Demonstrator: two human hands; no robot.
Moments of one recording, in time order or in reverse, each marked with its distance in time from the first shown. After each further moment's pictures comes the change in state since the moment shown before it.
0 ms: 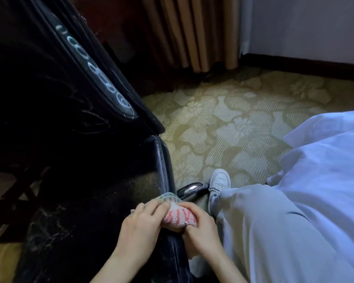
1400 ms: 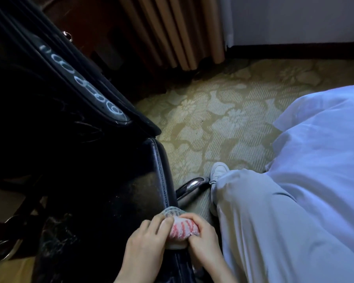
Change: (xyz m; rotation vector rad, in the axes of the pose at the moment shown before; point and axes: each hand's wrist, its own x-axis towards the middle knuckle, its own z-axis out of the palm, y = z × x) left_hand -0.034 0.021 0.007 0.066 0.041 0.122; right_hand -0.036 0.032 0.022 0.190 0.107 0.135
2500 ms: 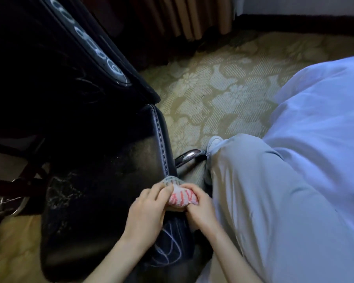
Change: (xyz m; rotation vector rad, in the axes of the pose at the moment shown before) left_hand -0.032 0.020 -0.008 -0.127 -0.090 -0.117; right_hand -0.032 0.001 -0.008 0.015 -0.051 0.028
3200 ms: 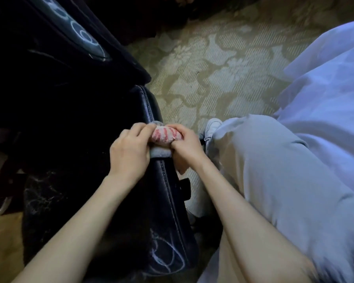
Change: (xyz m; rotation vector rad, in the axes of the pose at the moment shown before) left_hand 0.118 -0.055 -0.007 0.146 0.170 -0.069; right_hand 0.130 -0.057 0.012 -0.035 -0.011 -0.095
